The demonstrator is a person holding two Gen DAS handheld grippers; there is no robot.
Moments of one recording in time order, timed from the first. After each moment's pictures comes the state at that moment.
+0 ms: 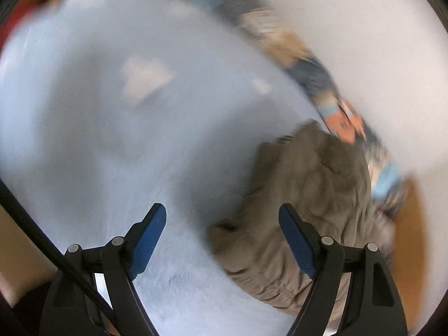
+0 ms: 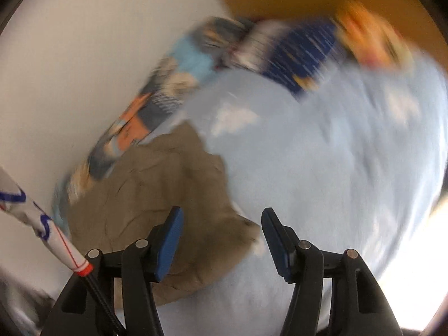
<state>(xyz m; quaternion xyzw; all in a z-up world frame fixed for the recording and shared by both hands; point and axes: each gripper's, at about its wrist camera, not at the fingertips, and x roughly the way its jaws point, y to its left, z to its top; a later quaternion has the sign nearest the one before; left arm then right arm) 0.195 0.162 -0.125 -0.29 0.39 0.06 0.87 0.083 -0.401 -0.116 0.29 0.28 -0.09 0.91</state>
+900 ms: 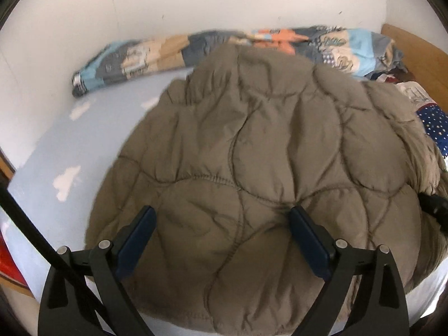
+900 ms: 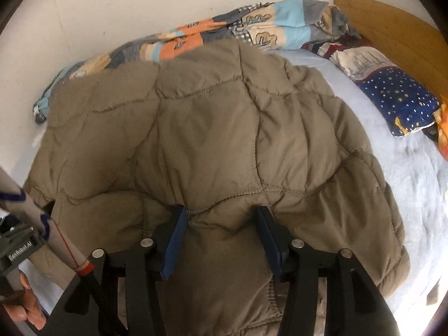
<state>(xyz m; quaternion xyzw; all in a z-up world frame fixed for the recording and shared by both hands) 0.223 -0.031 -0.138 0.05 0.36 0.00 0.93 0.207 -0.272 -0.152 0.11 0.38 -0.02 0.92</state>
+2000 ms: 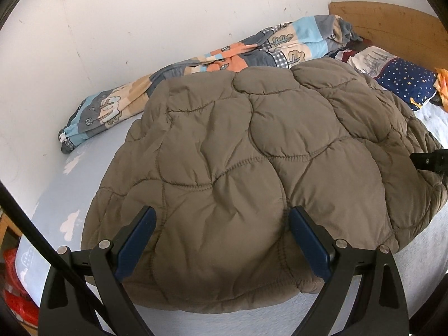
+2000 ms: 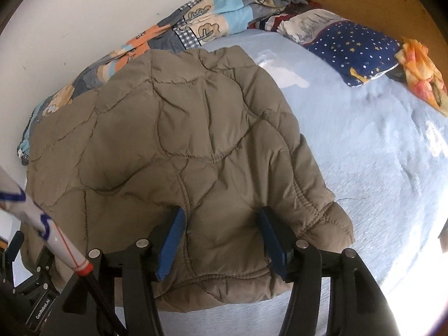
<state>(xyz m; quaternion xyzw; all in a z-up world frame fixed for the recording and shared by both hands) 0.185 -0.091 -0.142 0.16 0.31 -0.05 0.94 0.174 -0.337 -0.167 0.20 0.40 -0.08 0.89</state>
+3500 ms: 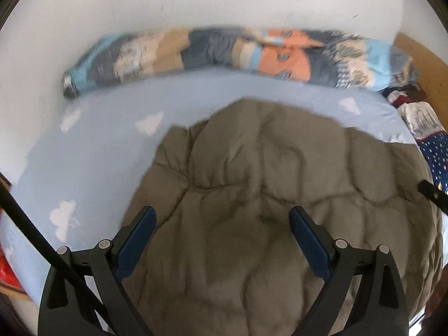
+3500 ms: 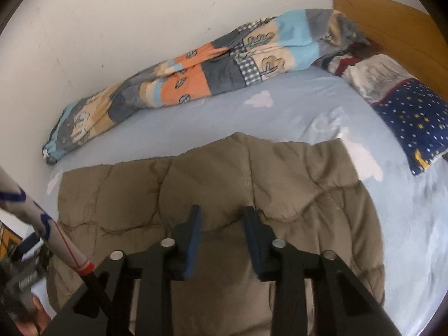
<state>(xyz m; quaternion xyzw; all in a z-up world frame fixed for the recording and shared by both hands) 0.344 -0.020 -0.099 0.01 0.43 0.00 0.90 0.304 -0.312 -0.095 0.16 0.36 0.01 0.92</state>
